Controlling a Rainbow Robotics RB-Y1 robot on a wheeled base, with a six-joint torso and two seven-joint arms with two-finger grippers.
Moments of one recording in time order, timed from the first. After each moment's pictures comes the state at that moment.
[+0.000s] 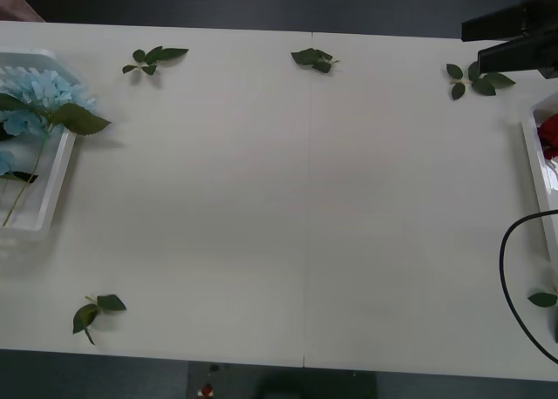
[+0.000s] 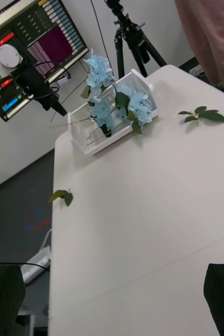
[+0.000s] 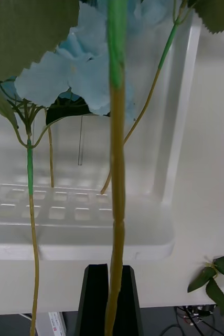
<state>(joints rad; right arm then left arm) -0.82 -0.62 -0.45 -1.28 -1.63 1.92 2.36 -0.11 1.29 0.12 -1.26 1.53 1.25 -1.85</state>
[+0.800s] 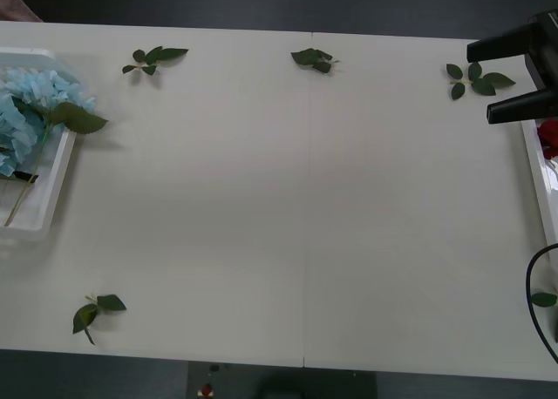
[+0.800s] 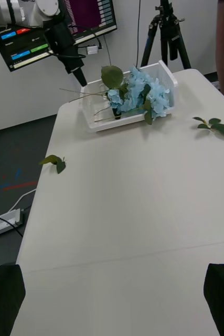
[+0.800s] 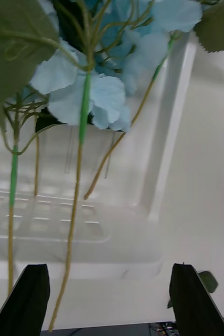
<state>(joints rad) -0.68 -0.66 -0.41 -1.42 -1.73 1.92 2.61 -0.14 1.29 0.06 -1.16 1.70 1.20 -1.91</state>
